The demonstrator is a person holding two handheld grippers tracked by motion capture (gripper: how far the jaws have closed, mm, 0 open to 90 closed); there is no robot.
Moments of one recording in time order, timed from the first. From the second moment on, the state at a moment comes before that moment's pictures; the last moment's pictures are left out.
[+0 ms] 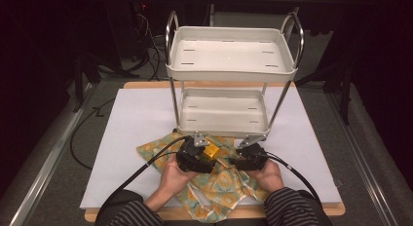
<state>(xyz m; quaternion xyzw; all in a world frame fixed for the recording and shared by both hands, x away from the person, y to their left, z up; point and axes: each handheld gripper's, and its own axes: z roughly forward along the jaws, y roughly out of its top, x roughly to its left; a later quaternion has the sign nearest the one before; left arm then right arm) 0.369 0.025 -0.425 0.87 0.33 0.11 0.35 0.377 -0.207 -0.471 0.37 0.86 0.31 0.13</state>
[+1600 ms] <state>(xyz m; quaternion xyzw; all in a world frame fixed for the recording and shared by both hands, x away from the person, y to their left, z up) 0.368 0.044 -0.377 0.85 0.30 0.11 0.41 0.376 -0.206 -0.472 0.38 0.86 0.32 0.13</state>
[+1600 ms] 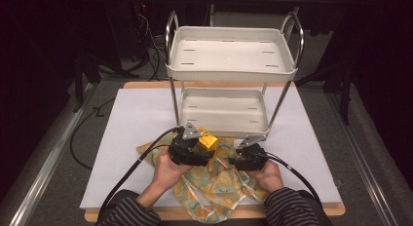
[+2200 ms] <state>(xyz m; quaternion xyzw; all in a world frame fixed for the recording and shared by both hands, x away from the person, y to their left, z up) 0.387 0.042 -0.358 0.85 0.31 0.11 0.42 0.376 -0.207 -0.472 0.37 0.86 0.32 0.13</state>
